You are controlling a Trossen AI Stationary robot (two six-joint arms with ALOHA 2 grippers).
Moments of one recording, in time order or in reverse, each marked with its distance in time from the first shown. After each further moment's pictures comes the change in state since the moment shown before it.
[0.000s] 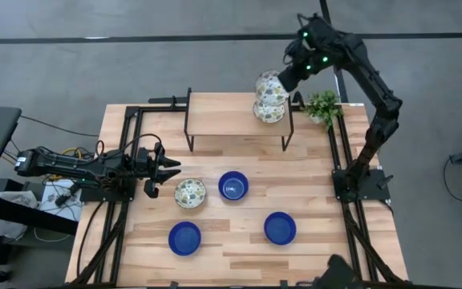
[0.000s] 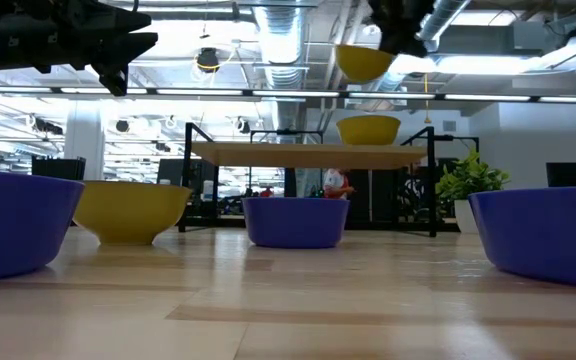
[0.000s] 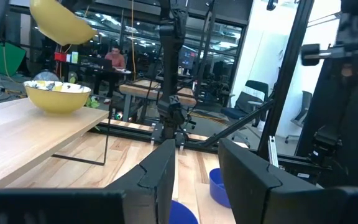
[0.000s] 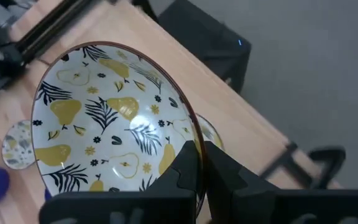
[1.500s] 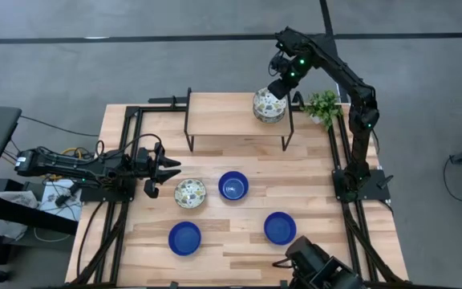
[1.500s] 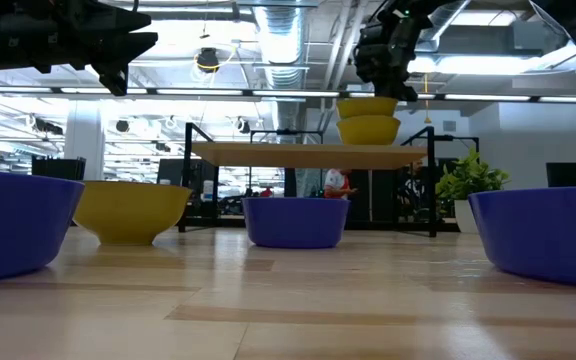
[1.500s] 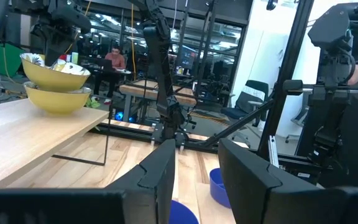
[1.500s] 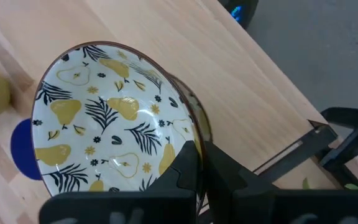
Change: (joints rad) left arm 0.000 0.000 0.000 0.001 0.000 0.004; right arm -0.016 0.222 -0.001 -0.113 -0.013 -0.123
